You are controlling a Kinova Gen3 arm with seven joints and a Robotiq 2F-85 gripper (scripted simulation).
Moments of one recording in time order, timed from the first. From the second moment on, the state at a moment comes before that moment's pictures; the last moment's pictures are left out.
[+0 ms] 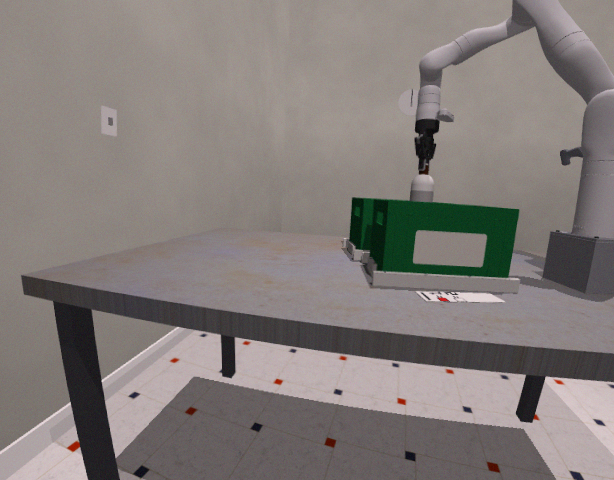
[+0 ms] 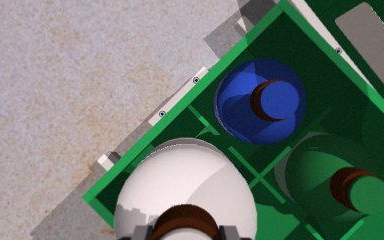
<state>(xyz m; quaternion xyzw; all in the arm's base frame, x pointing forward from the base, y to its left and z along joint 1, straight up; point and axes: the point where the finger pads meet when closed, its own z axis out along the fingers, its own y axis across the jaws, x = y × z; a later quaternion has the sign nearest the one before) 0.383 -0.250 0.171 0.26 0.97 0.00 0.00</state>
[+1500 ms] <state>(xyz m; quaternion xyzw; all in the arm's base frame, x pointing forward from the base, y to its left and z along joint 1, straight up) 0.389 -0.234 0.213 0.26 0.97 0.00 0.00</state>
